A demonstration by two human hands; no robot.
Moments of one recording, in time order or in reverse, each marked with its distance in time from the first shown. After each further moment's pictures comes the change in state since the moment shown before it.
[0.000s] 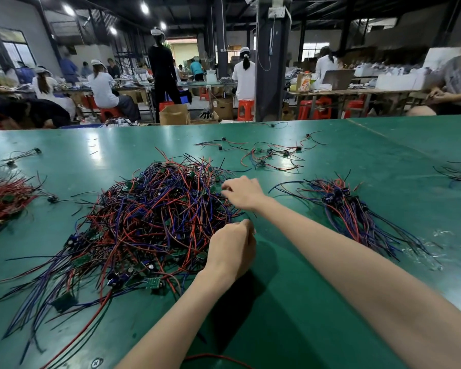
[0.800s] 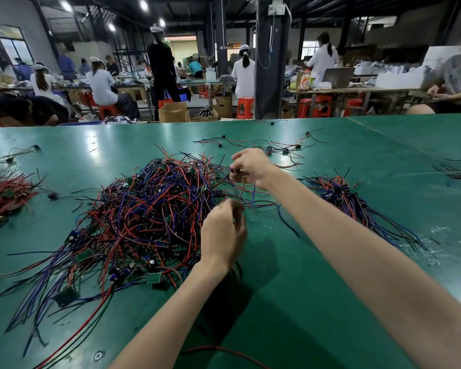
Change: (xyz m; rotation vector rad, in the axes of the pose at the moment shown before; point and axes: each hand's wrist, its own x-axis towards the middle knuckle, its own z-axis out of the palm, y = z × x) left_hand 0.004 0.003 -0.019 -0.276 0.265 -0.100; right_hand -0.013 -0.009 -0.058 1.309 0.028 0.329
